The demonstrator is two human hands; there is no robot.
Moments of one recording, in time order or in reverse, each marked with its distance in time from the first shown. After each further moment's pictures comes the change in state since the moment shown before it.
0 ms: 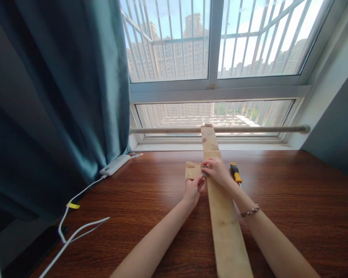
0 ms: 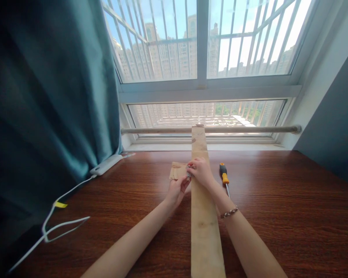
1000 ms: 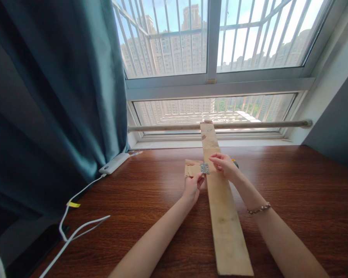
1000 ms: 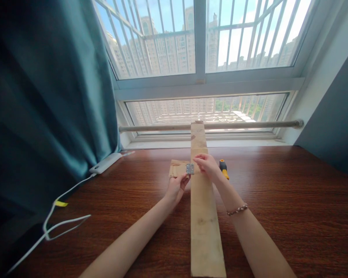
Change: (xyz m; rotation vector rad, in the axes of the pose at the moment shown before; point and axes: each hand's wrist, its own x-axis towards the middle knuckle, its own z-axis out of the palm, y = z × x) left_hand 0.003 -0.002 -0.001 0.028 0.058 -0.007; right_hand -0.001 0.010 -0.021 0.963 -0.025 0.507
